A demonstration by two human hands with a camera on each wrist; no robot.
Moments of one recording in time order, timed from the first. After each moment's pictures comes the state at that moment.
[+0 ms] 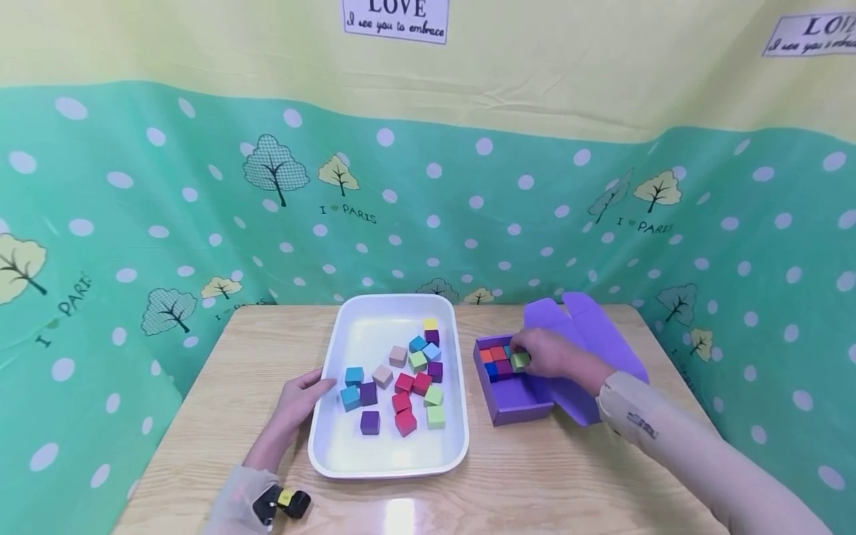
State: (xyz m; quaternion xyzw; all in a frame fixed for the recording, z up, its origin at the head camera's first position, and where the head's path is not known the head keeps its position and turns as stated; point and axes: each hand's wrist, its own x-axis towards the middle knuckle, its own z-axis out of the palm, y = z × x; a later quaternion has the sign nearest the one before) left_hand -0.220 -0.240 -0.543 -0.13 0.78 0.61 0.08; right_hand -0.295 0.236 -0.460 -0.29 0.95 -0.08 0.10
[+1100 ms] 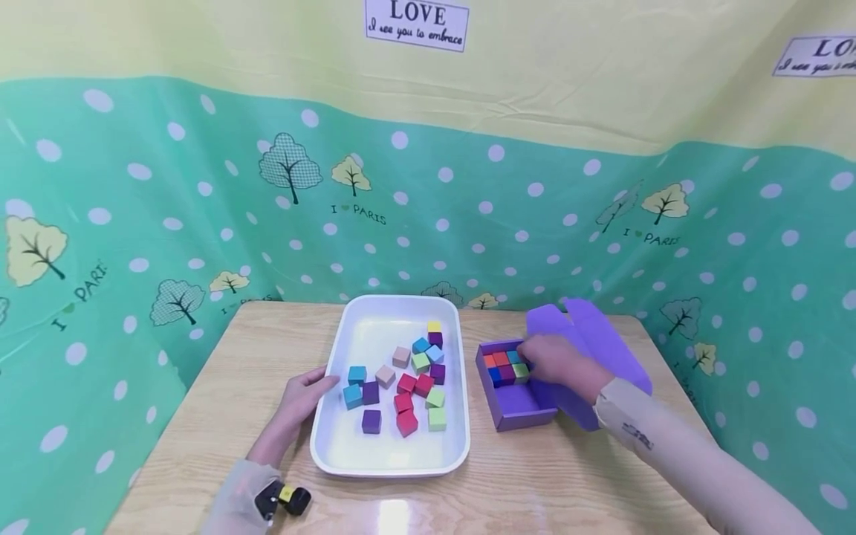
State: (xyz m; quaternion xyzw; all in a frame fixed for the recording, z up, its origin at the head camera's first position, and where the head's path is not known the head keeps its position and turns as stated) left_hand -0.218 -0.236 -0.545 -0.15 0.77 0.62 0.07; right_hand -0.290 0.231 -0.455 -0.31 0.95 0.04 0.08
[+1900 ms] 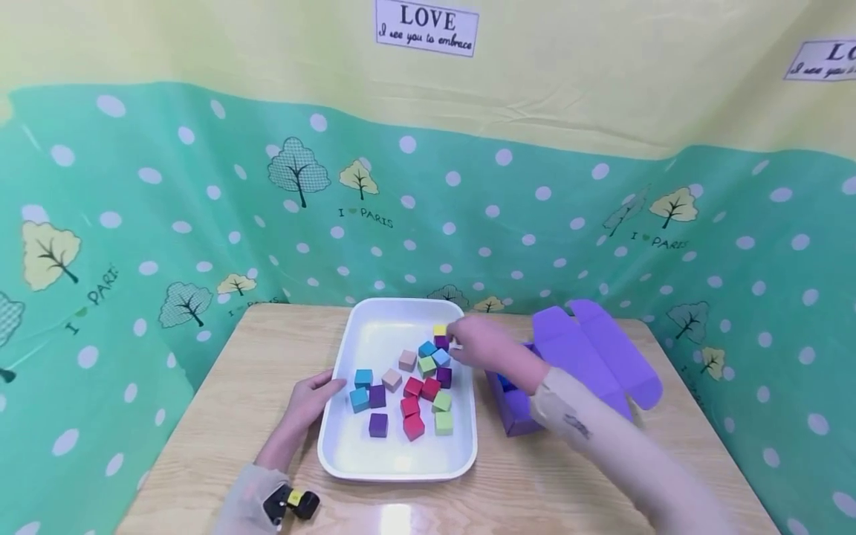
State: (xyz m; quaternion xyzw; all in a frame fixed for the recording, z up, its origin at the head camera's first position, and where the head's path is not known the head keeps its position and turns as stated) left_hand -0.218 -0.239 -0.550 -0.13 0.76 0.63 0.06; right_hand -0.295 0.091 -0.415 -0.32 0.94 -0.08 0.06
